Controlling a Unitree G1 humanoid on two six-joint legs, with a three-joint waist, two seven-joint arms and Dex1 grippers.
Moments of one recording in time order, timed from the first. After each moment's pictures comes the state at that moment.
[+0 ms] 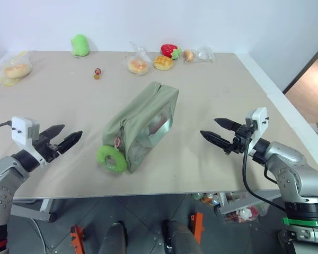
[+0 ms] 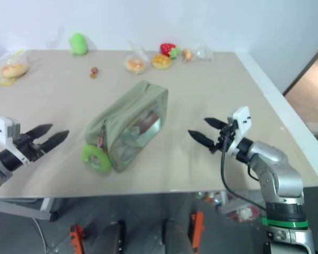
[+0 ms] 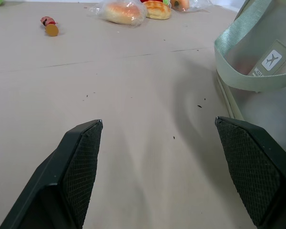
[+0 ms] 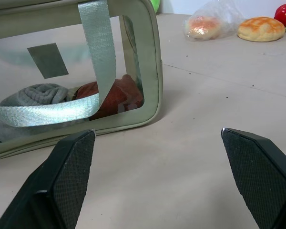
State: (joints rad) left arm -0.08 0.68 0.44 -0.18 -0.69 0.51 -0.67; right arm -0.33 -0.63 -0.20 -0.09 0.55 0.49 0.83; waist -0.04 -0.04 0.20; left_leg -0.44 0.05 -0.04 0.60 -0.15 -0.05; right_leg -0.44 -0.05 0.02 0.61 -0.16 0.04
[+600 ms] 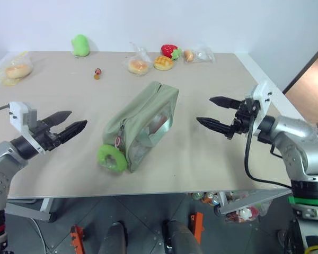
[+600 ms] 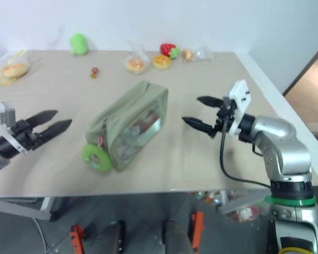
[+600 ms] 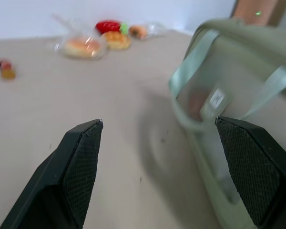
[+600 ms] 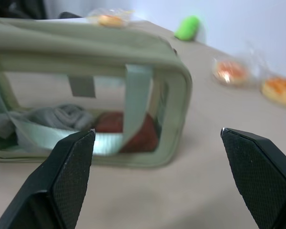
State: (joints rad) left arm -0.27 0.80 0.43 -0.15 -0.79 0.60 -0.87; right arm -0.66 -0.78 -0.06 -0.06 0.48 0.45 1.05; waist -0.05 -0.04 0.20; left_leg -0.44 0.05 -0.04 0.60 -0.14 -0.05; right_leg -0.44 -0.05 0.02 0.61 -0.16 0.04
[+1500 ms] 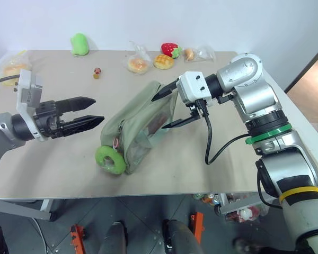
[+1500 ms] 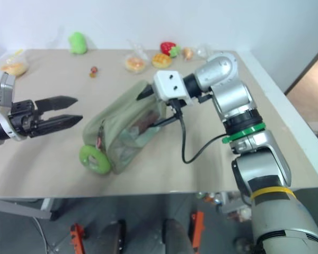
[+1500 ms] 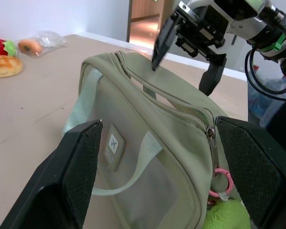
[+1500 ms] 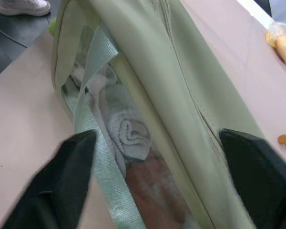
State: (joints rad) left arm -0.42 0.90 0.37 -0.21 -0.93 0.74 -1.03; right arm -1.24 -0.54 0.36 0.51 0.13 -0.16 1.55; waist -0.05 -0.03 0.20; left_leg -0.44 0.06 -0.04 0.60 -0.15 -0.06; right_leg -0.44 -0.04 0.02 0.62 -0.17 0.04
